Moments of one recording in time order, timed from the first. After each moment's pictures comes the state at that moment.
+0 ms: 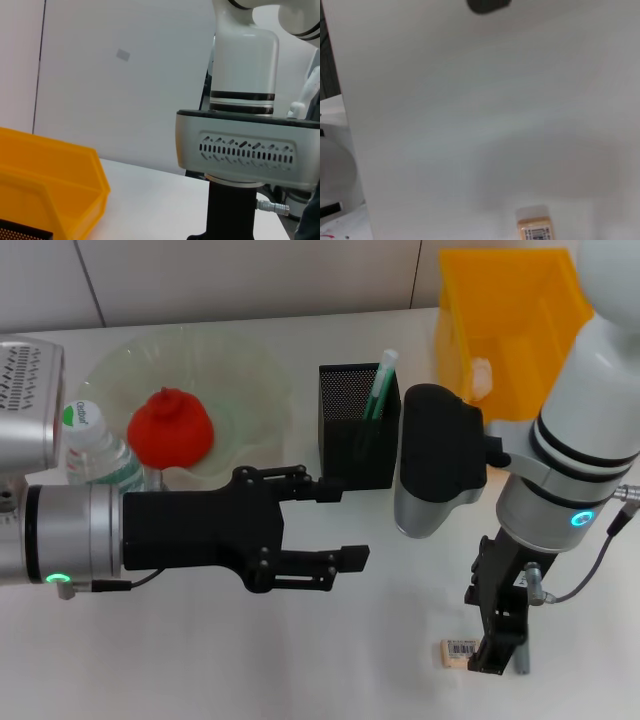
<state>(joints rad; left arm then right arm) -0.43 -2.07 1.35 0.87 1.55 1.51 -1.44 0.70 2.09 -1.67 -1.27 -2.59 -1.79 2.35</state>
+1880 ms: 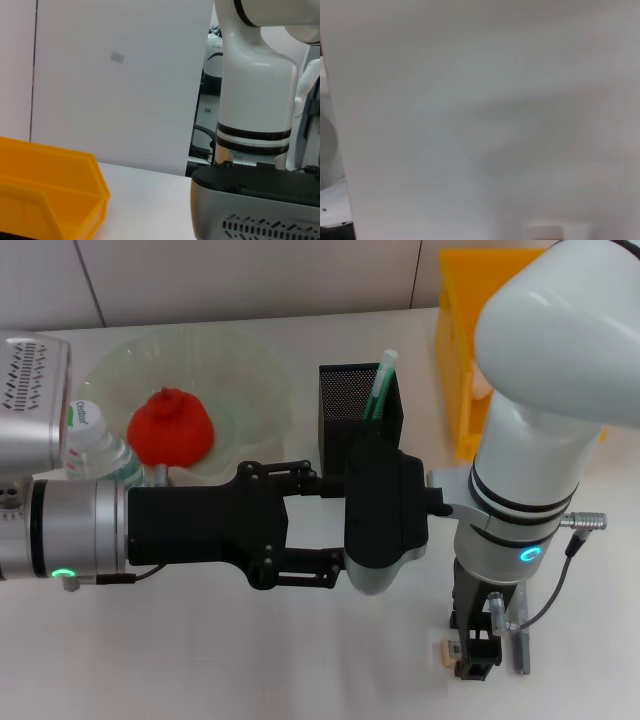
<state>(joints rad) -0.46 -2.07 1.35 0.84 1.54 1.51 -1.39 0.76 2.09 -1.90 -1.21 -2.57 -1.69 2.47</state>
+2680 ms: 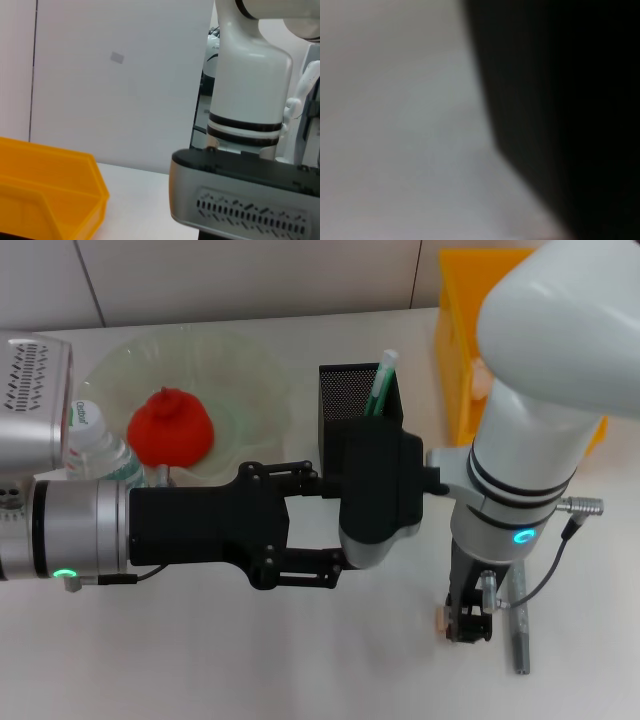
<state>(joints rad) -0.46 -2.07 1.35 0.83 1.54 1.51 -1.39 0.77 2.09 -1.88 -1.23 -2.61 -1.66 2.51</state>
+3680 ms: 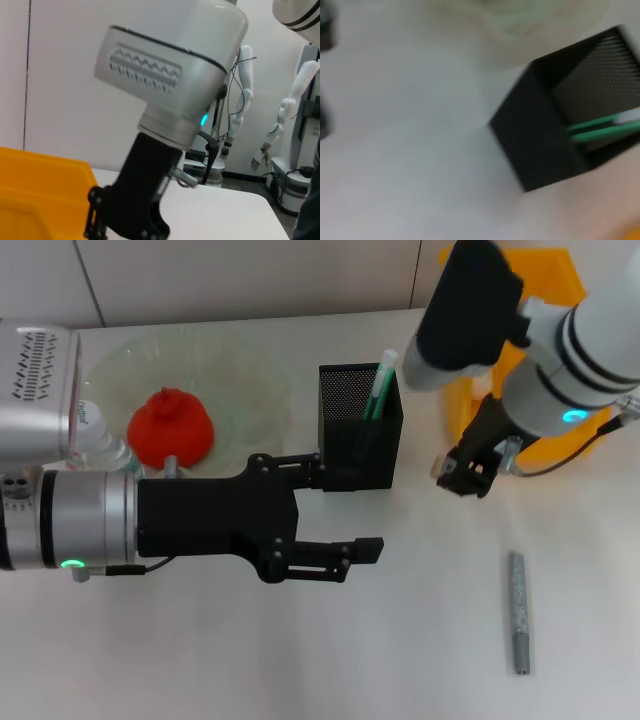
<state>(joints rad) -0.48 -2.08 1.35 0.83 1.54 1.51 -1.39 0.65 2.08 -1.54 -1.43 -2.75 -1.53 2.47</state>
